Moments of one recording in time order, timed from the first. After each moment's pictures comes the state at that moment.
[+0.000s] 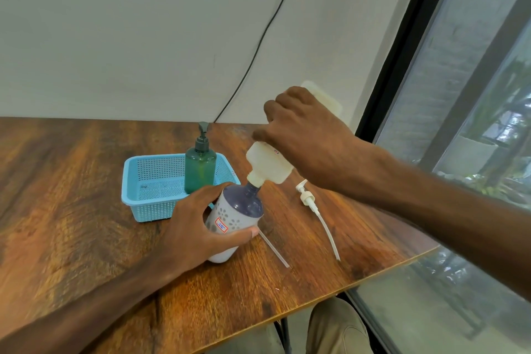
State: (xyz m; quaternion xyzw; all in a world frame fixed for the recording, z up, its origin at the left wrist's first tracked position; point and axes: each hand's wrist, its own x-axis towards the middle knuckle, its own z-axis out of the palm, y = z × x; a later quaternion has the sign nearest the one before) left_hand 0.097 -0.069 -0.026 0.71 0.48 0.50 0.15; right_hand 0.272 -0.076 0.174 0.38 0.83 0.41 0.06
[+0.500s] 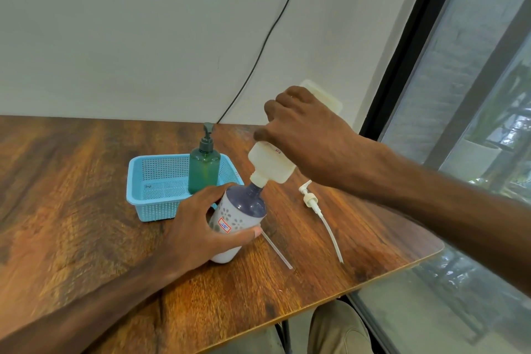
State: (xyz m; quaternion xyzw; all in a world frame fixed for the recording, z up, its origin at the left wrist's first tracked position) left_hand 0.098 -0.071 -0.022 0.70 0.48 0.51 0.16; right_hand 0.264 -0.075 0.179 0.38 0.82 0.42 0.09
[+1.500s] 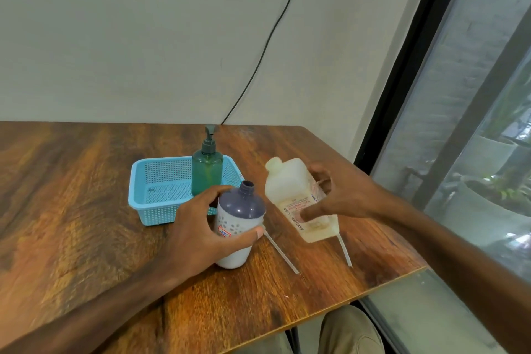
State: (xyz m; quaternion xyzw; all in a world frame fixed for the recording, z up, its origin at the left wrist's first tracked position) left_hand 0.100 -0.074 -0.019 0.68 0.48 0.52 0.17; right_hand 0.365 -0.009 0.093 0.54 0.83 -0.12 -0.09
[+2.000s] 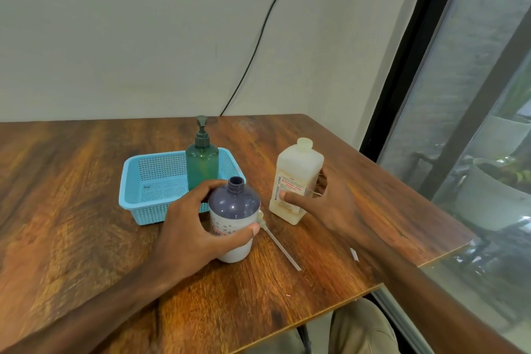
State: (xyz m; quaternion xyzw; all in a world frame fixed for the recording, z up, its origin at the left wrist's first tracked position) left_hand 0.100 -0.073 -0.017 0.68 0.50 0.51 0.16; right_hand 0.351 0.006 0.007 0.57 0.68 -0.25 -0.38
